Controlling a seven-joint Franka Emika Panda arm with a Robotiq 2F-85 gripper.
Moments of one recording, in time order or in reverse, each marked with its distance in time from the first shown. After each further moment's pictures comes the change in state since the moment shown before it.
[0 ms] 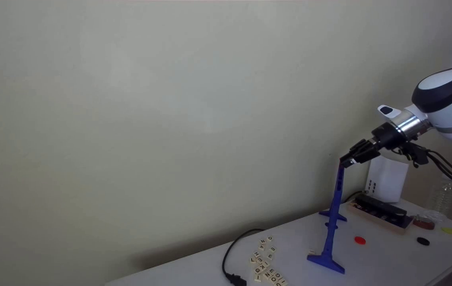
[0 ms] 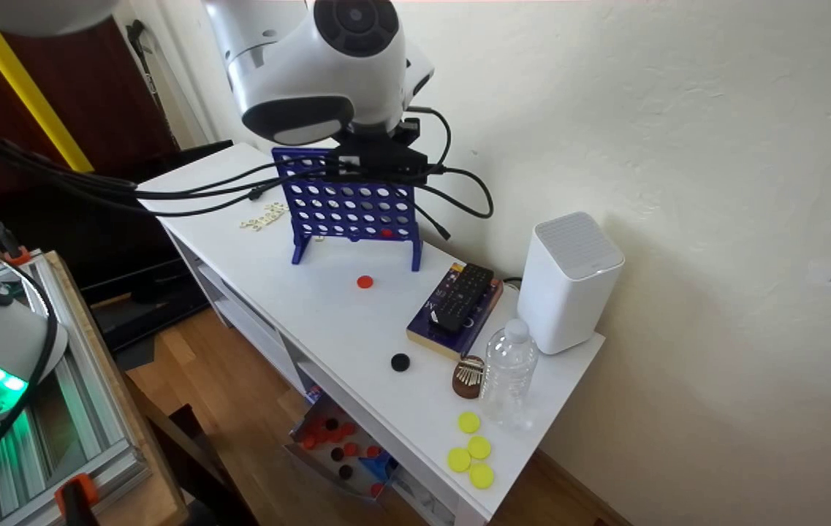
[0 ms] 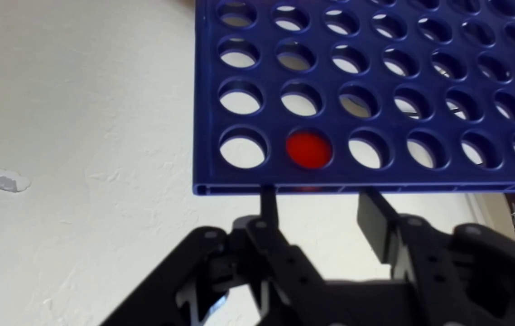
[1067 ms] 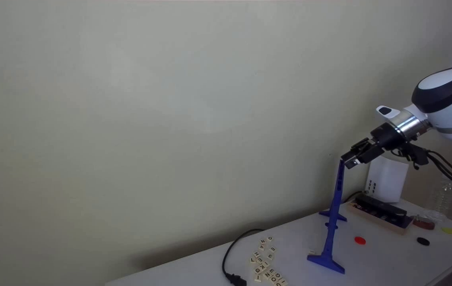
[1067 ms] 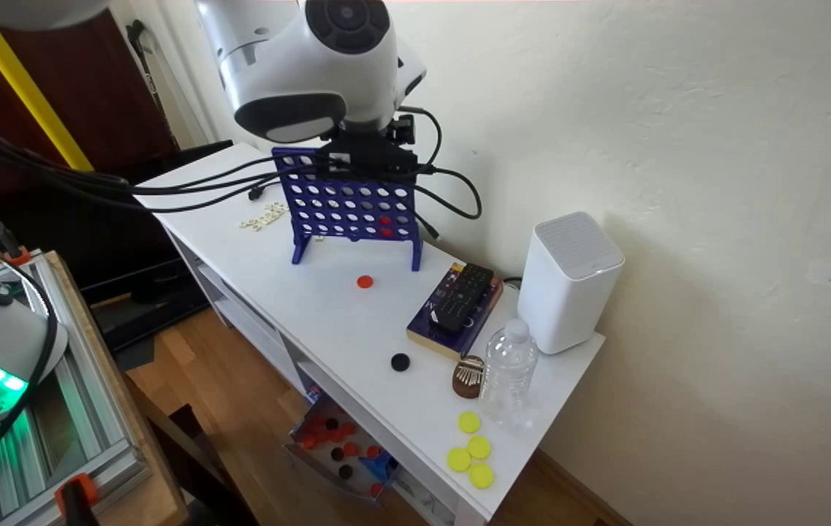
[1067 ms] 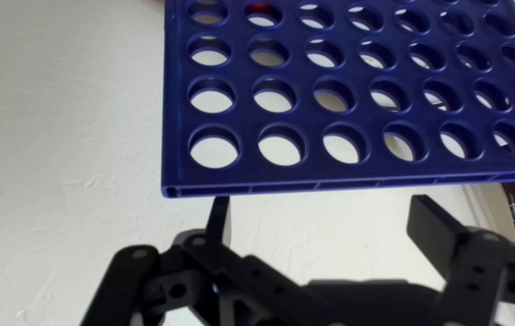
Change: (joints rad) arm -0.003 -0.010 0.012 -0.026 0.004 0.005 0.045
